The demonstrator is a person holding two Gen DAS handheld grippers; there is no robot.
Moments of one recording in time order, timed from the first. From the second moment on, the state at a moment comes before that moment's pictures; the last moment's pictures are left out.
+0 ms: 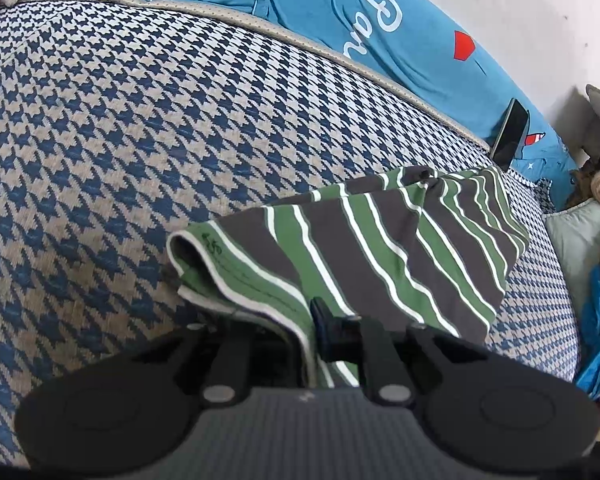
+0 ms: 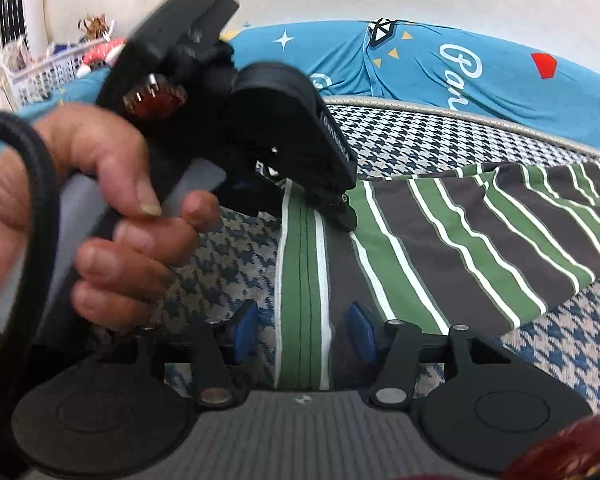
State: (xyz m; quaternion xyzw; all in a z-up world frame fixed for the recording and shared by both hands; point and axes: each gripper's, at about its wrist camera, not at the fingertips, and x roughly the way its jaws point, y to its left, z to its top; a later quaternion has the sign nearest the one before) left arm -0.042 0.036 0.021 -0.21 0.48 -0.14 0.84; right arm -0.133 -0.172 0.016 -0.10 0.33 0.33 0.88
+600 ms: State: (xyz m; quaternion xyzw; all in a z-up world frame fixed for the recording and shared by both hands) left arm -0.045 0.035 0.042 -0.15 0.42 -0.13 0.89; right arm -0.144 -0.153 0.020 -0.13 0.28 0.31 0.90
